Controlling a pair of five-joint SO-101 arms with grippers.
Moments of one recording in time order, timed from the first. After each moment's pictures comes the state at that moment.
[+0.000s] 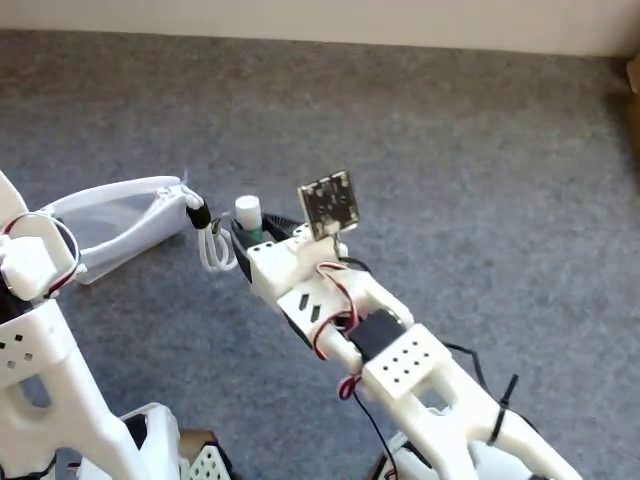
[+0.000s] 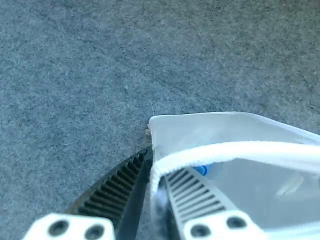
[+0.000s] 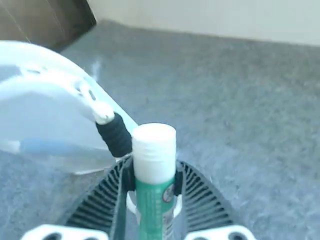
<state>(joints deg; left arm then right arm) -31.4 -37.3 19.6 84.1 6.7 -44.2 -43.3 59.4 8.4 -13.4</state>
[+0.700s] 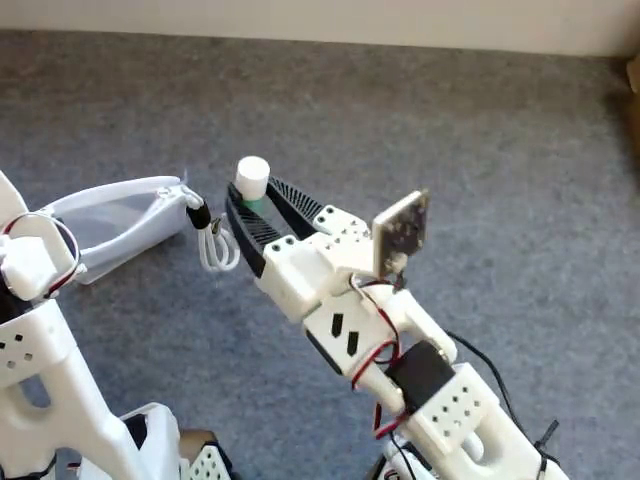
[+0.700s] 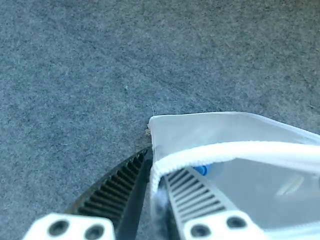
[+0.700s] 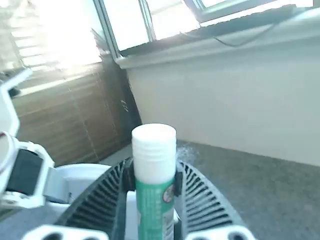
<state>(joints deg) -31.4 -37.3 19.6 84.1 6.7 -46.7 -62.7 55.0 6.5 -13.4</state>
